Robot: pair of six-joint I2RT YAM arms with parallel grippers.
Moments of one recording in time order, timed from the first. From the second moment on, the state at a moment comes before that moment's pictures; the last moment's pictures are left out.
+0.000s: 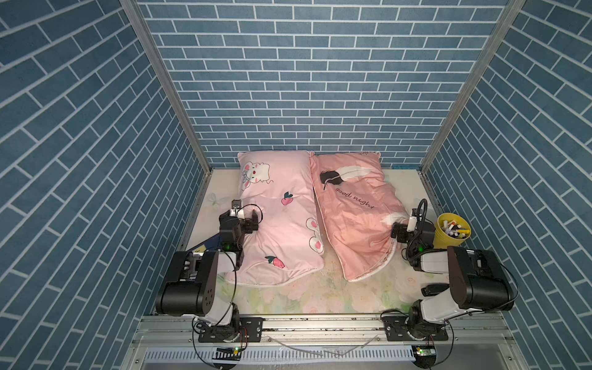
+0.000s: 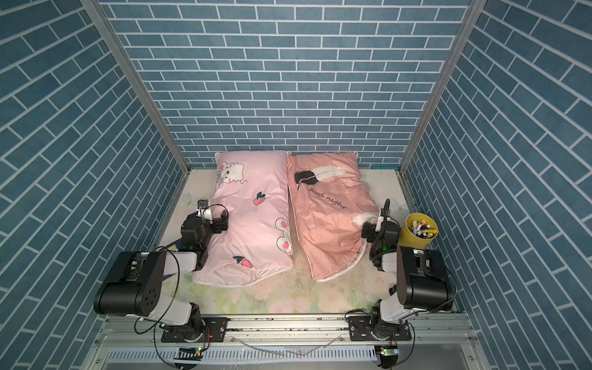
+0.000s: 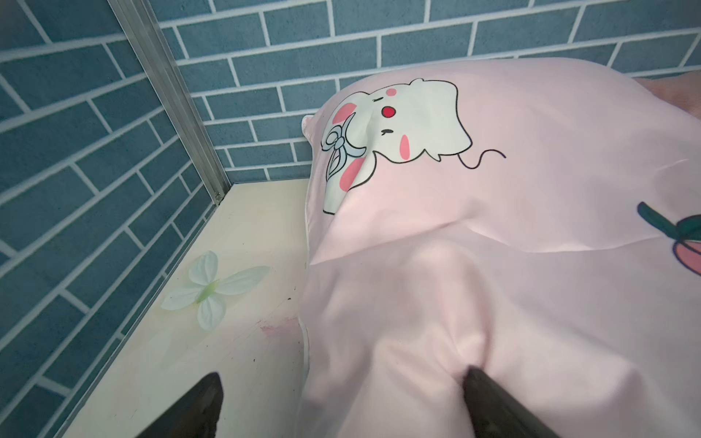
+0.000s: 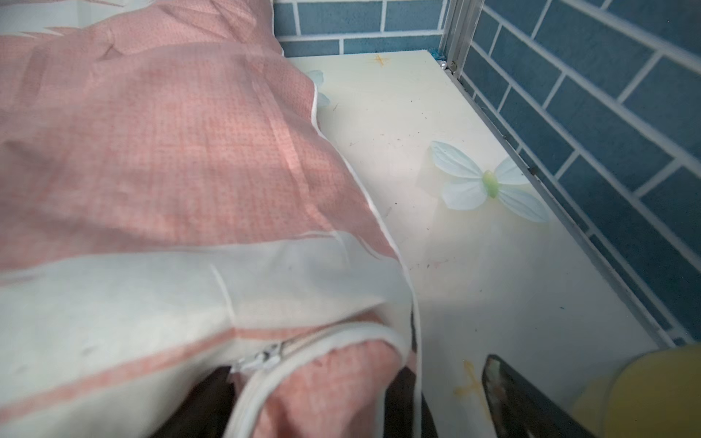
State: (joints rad) left arm -0.03 1.51 0.38 0.85 -0.11 0.07; right arm -0.06 1.53 0.35 0.70 0.03 0.00
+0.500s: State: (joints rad) left arm -0.03 1.51 0.38 0.85 -0.11 0.07; right arm -0.06 1.53 0.35 0.70 0.03 0.00
